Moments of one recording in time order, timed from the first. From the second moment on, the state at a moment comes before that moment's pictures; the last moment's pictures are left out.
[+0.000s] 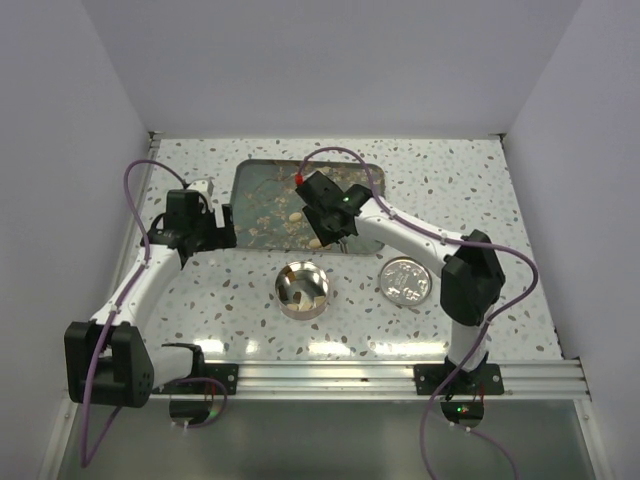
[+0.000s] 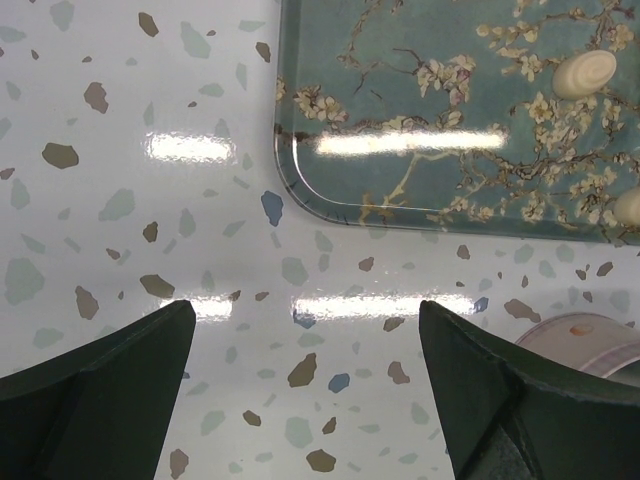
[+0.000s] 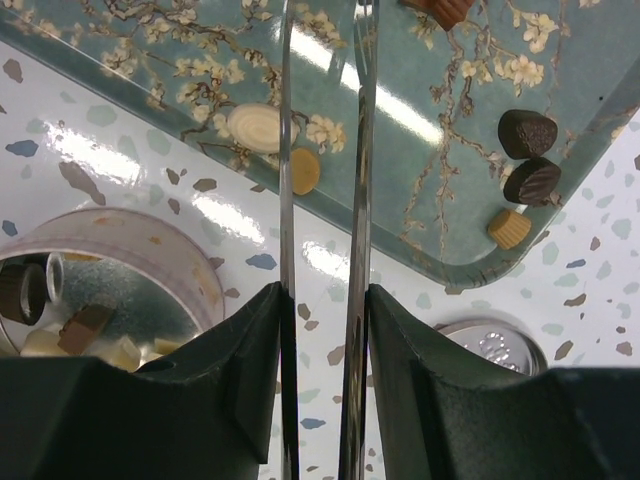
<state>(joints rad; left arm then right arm) -0.06 1.22 0.83 -0.44 0.02 -0.18 0.83 1.87 1.63 -0.83 0.32 0.22</state>
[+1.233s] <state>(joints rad) -0.05 1.21 0.83 -0.44 0.02 -0.18 0.81 1.57 1.55 -0.88 0.26 0.21</state>
